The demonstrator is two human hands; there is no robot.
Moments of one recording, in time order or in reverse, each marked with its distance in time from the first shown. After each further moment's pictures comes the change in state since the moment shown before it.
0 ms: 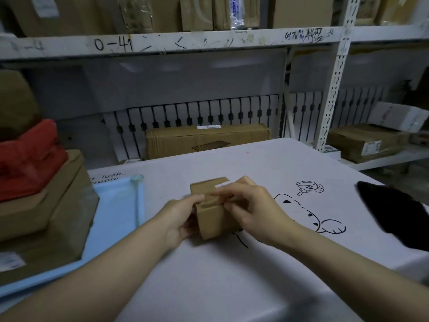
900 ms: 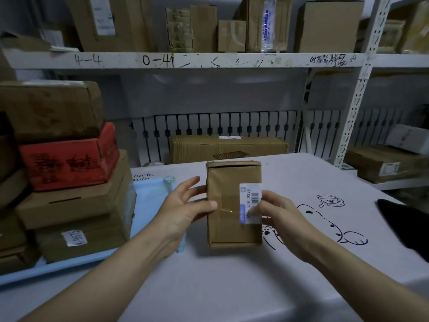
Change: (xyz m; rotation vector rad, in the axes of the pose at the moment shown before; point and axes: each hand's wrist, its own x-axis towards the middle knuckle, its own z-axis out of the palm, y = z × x) left_hand -0.052 0.007 -0.070 -0.092 -0.116 0.432; right_hand -0.002 -0.019 0.020 0.526 0.019 0.442
